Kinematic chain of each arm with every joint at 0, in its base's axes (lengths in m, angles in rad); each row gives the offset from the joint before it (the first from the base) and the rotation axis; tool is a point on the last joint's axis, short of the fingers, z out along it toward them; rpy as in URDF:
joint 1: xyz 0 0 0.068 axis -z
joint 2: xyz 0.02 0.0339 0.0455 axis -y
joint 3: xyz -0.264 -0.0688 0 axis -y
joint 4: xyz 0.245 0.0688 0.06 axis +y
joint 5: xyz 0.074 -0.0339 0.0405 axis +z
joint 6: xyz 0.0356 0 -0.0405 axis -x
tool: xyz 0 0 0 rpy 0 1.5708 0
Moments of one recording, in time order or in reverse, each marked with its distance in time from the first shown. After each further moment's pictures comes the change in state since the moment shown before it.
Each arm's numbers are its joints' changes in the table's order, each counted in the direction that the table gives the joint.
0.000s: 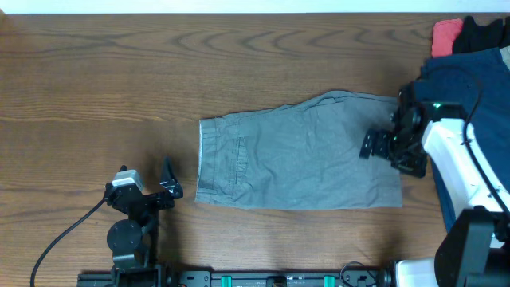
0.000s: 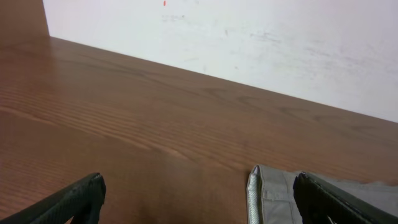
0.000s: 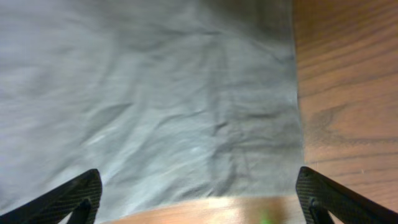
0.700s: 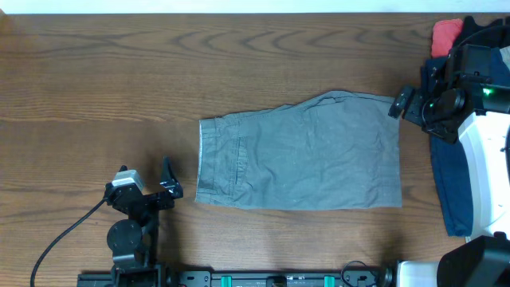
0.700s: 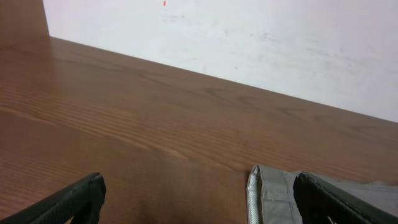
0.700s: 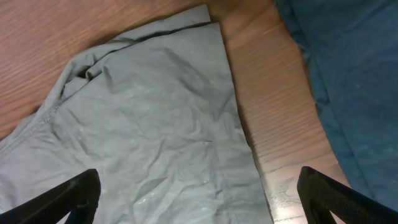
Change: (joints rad) left arm 0.000 0.000 0.000 0.000 0.000 0.000; right arm 0.113 0.053 0.222 -0.054 -0.024 0.023
